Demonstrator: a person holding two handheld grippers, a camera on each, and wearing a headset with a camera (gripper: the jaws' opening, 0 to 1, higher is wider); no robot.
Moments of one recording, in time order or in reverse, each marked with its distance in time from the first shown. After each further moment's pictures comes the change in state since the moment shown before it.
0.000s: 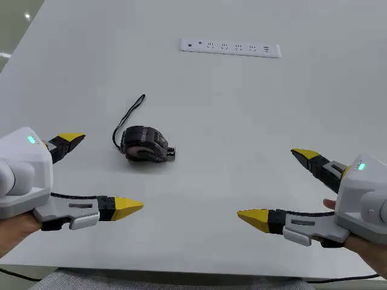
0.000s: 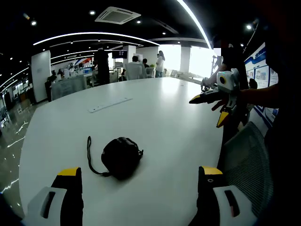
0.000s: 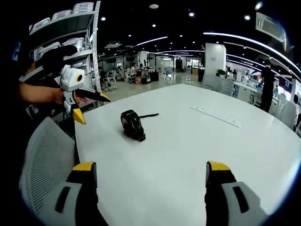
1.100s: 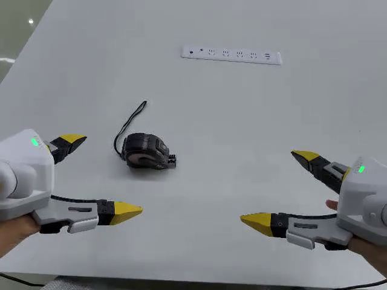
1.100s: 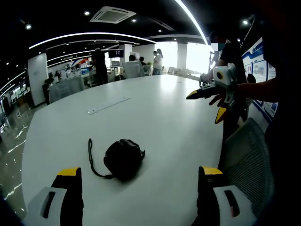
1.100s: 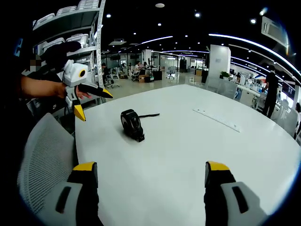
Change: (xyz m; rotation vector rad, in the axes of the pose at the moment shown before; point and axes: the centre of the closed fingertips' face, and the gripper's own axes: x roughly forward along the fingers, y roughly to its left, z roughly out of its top) left arm 0.002 0.006 0.004 0.044 0.021 -0.010; right arm 0.004 -0.007 0.005 -0.050 0.015 0.018
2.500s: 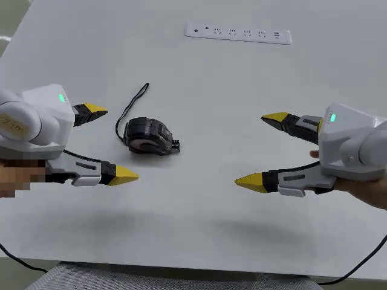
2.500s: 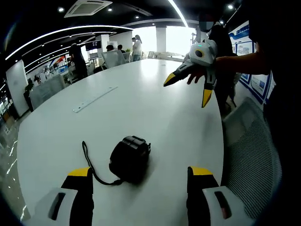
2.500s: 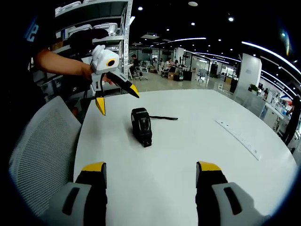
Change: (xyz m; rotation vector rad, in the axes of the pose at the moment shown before) left arm 0.037 0.023 -0.006 0.167 0.133 -0.144; right arm 0.057 -0.003 0.019 -0.210 0.027 0.237
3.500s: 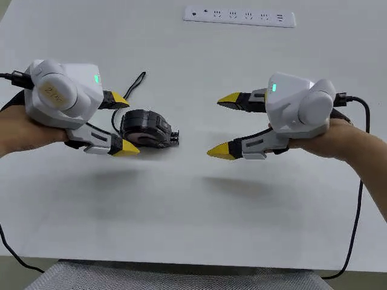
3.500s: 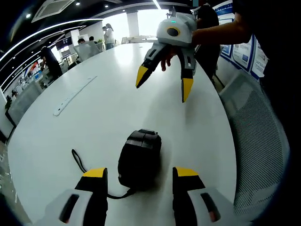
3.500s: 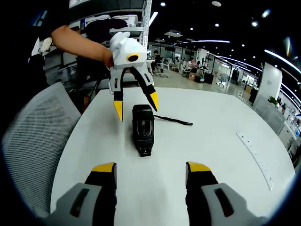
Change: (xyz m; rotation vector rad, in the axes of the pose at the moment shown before) left arm 0.044 0.020 -0.011 0.181 0.130 -0.134; right arm 0.068 -0.011 0.006 -0.121 0.018 0.146
